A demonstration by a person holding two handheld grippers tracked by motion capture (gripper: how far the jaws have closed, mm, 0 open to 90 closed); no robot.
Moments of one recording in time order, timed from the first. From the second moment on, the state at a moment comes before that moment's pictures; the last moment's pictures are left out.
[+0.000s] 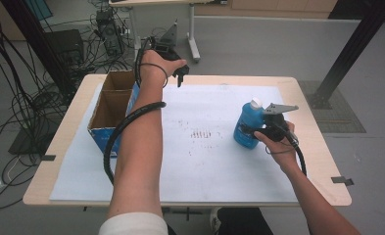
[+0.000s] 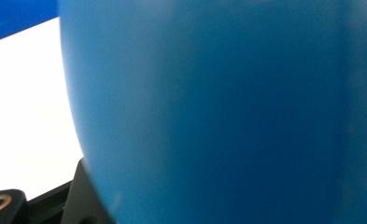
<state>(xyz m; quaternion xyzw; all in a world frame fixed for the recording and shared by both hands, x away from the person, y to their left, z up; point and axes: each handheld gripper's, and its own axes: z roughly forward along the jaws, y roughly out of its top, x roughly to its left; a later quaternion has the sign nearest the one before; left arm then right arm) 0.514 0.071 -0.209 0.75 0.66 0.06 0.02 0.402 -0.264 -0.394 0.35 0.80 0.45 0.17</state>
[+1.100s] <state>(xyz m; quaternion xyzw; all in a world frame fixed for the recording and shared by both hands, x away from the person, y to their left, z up) 0.513 0.071 -0.204 0.75 0.65 0.07 0.02 0.403 -0.265 -0.395 0.35 0.80 0.45 0.17</state>
